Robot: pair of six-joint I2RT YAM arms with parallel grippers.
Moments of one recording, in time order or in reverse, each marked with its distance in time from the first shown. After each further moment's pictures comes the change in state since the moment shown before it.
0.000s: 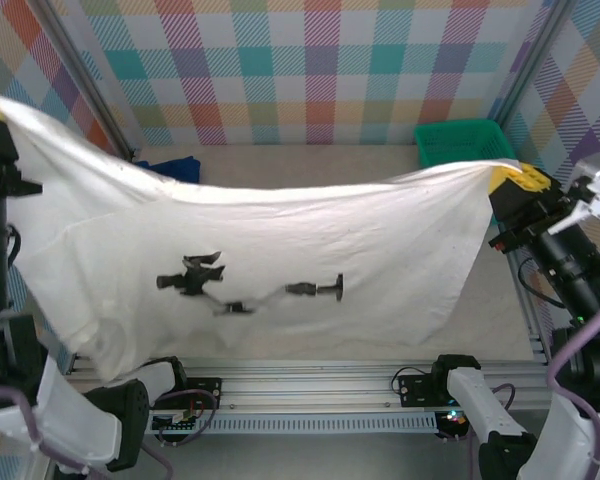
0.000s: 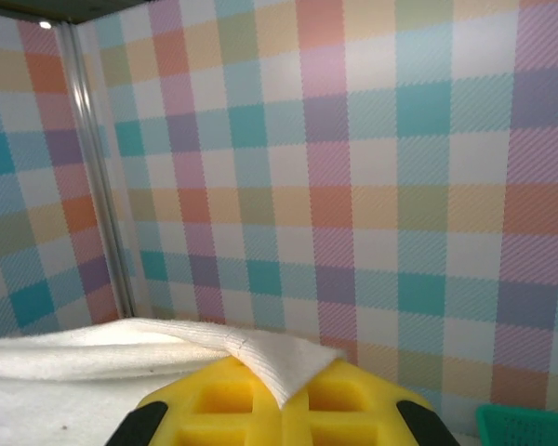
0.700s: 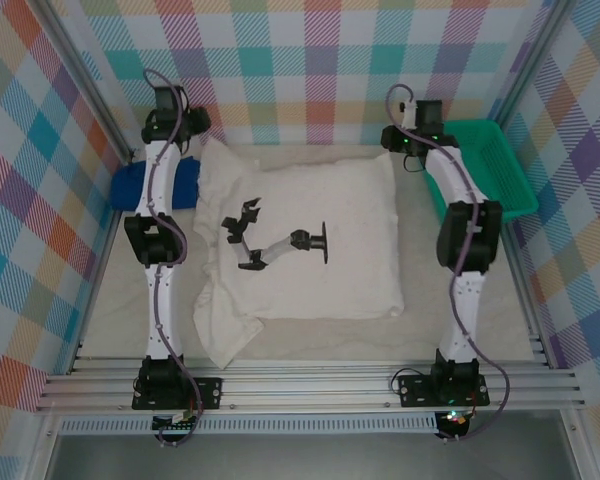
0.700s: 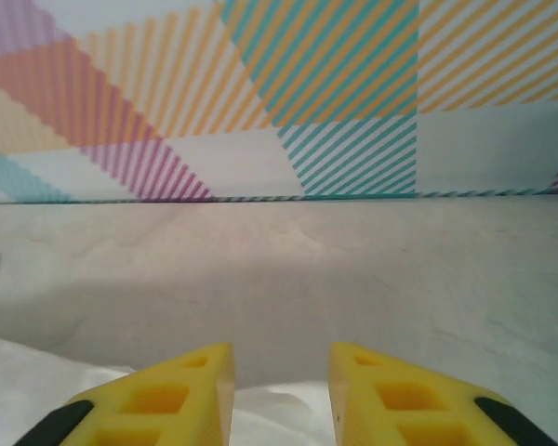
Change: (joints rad) left arm -0.201 1.467 0.363 0.102 -0.072 0.015; right arm 0.107 1.524 0.408 0.288 0.191 0.005
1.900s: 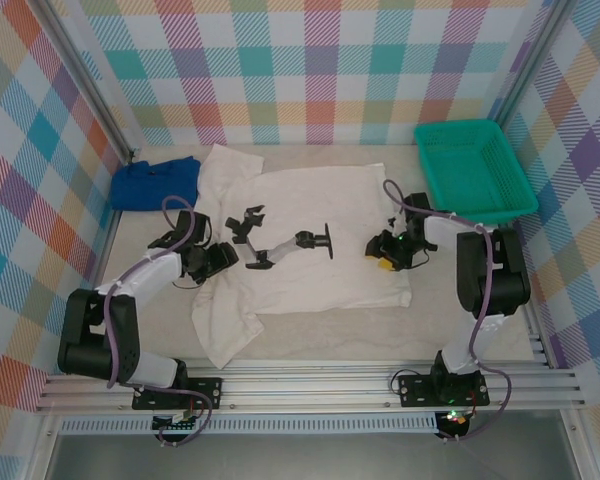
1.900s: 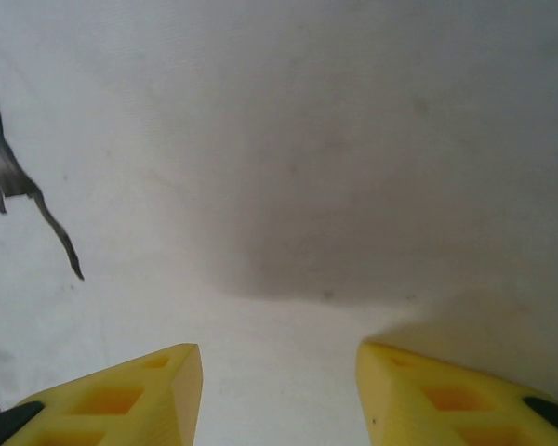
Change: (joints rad) left arm -0.202 -1.208 -2.010 0.260 0.097 -0.334; right arm 0.042 -0.524 -1.133 -0.110 -0.269 0.278
